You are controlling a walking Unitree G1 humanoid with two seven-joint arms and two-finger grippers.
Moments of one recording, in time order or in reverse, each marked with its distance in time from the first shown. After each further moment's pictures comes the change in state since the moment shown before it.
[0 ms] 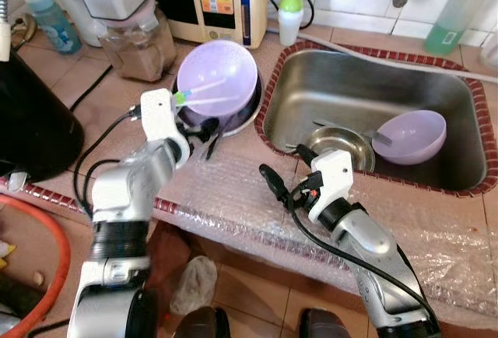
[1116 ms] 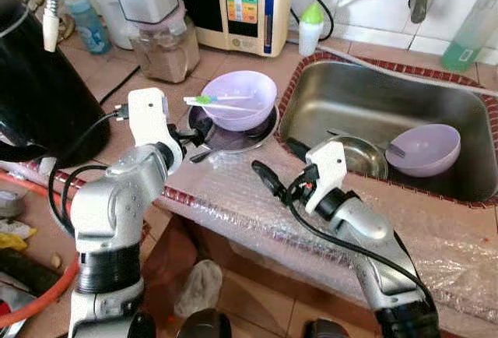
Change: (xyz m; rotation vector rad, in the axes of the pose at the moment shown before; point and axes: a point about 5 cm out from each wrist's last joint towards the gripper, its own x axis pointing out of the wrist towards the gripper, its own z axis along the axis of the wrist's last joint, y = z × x) left arm -0.038 -0.013 0.010 0.060 -0.083 0.015; right arm 0.013 -0.007 0.003 -0.018 -0.017 0.092
